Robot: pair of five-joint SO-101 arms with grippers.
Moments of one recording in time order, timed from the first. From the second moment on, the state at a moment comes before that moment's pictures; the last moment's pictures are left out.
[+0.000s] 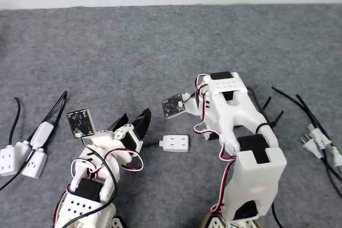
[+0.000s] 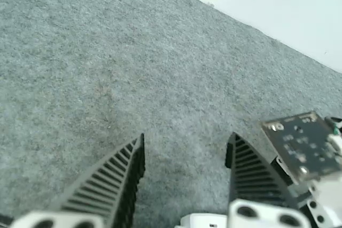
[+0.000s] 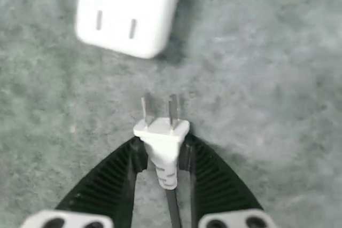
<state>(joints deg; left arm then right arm) 11.4 -81.5 97.3 25.5 37.1 -10.6 21.8 11.3 70.8 88.8</state>
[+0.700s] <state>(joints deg) 11.4 -81.5 97.3 25.5 35.6 -5.2 17.8 13.5 70.3 76.3</state>
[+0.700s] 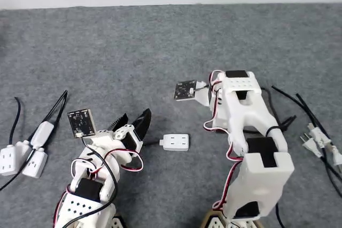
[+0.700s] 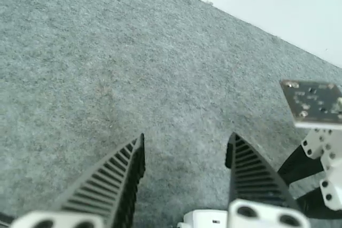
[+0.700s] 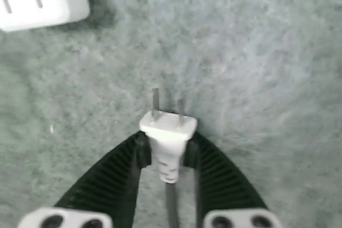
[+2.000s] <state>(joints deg) 18.8 -81.5 97.3 20.9 38.9 -10.3 6.9 17.2 78.1 71.3</state>
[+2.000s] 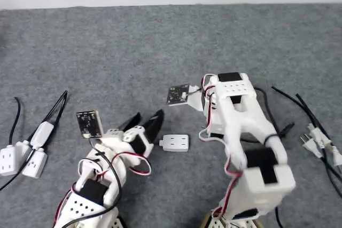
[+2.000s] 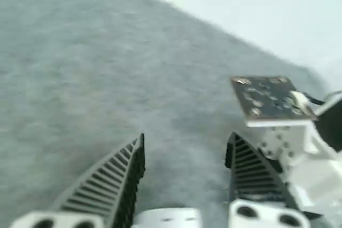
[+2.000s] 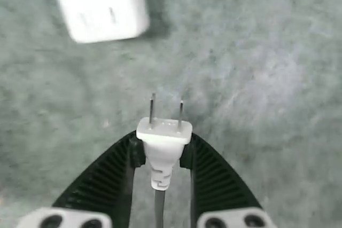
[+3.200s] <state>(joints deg) 33.8 -82.3 96.0 14.5 47.6 -26.1 -34.6 17.3 98.8 42.9</state>
